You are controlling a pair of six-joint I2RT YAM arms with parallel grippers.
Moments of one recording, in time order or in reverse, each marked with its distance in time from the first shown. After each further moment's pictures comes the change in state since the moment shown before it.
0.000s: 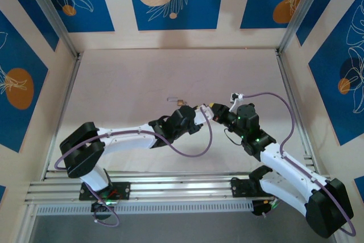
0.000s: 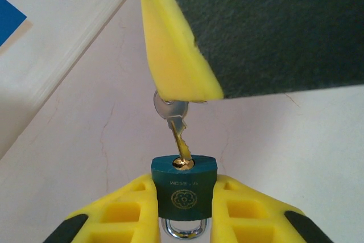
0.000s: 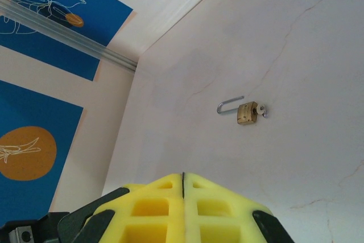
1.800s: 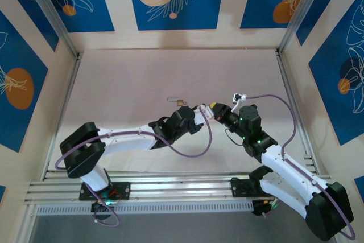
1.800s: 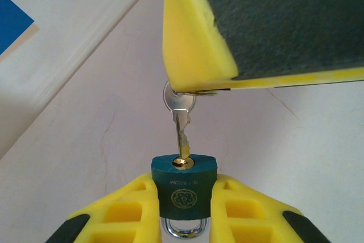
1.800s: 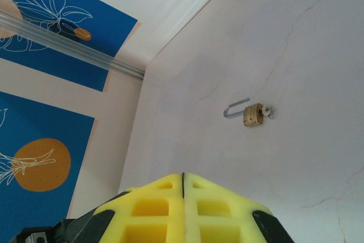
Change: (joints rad) left arm -0.005 0.000 -0.016 0.052 -0.008 -0.026; right arm -0.019 -0.027 -0.019 0.019 -0.005 0.067
